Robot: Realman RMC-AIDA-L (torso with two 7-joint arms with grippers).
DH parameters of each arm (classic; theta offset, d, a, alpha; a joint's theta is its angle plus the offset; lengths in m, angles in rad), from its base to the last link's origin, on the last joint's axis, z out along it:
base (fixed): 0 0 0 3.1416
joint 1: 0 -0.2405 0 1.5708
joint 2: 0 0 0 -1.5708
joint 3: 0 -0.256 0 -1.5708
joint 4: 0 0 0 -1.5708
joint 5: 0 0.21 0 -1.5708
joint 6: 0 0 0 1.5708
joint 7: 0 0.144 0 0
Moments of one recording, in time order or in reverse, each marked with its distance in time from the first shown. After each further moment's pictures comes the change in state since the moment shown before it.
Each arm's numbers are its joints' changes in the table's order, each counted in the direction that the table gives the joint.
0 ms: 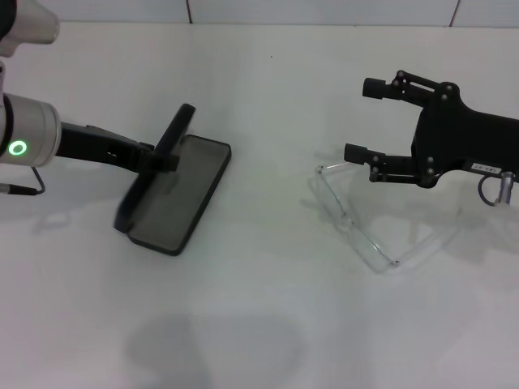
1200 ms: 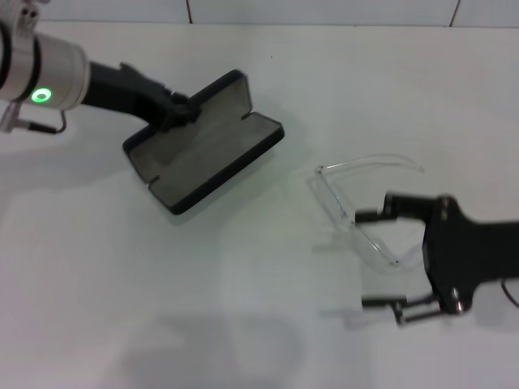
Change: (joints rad) left arm 0.138 0.010 0.002 0.004 0.000 0.002 0.224; right arm 0.086 -0.023 0.143 0.062 -0.138 -0.199 -0.130
